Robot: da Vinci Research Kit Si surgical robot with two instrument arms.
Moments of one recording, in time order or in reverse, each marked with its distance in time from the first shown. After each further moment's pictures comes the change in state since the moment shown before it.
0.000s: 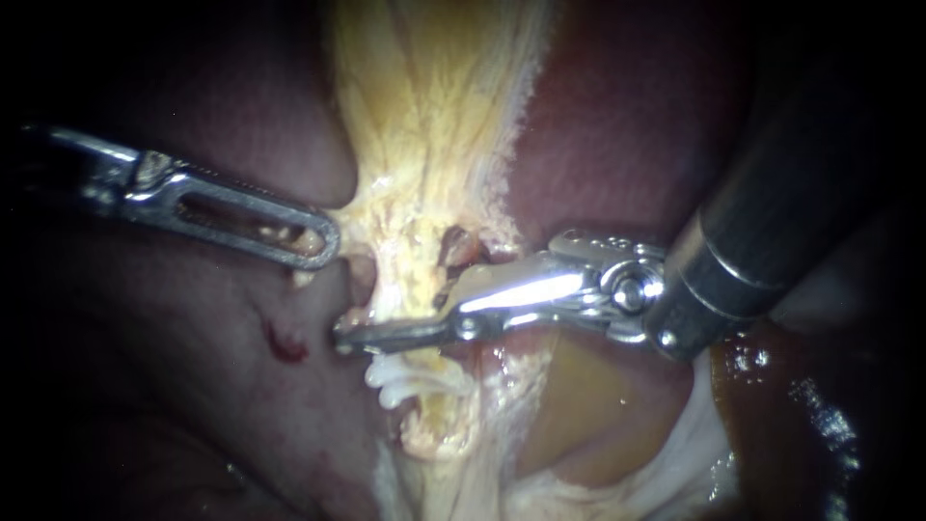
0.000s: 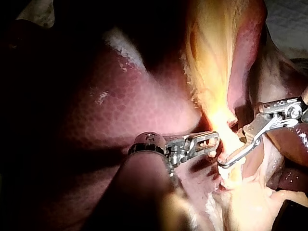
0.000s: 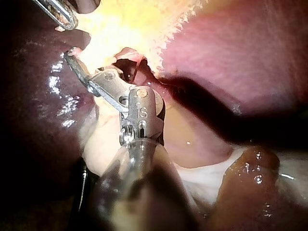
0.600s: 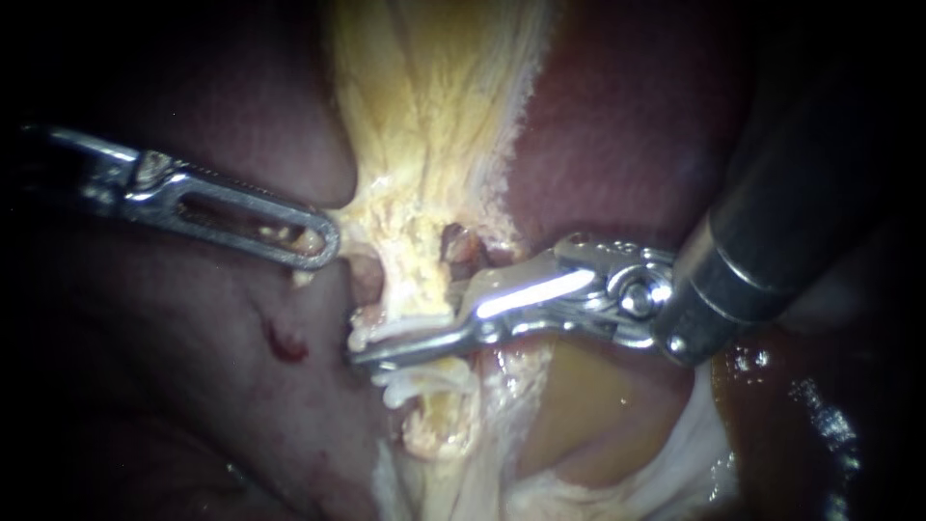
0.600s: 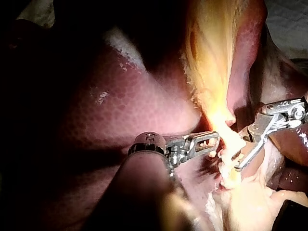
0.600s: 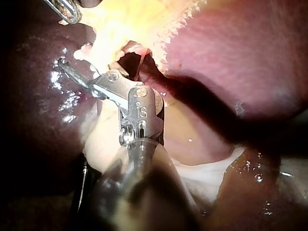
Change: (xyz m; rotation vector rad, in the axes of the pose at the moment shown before) right arm 0.000 -0.001 0.000 -0.025 0.047 -0.062; left arm 0.000 0.000 0.000 0.000 -0.001 0.000
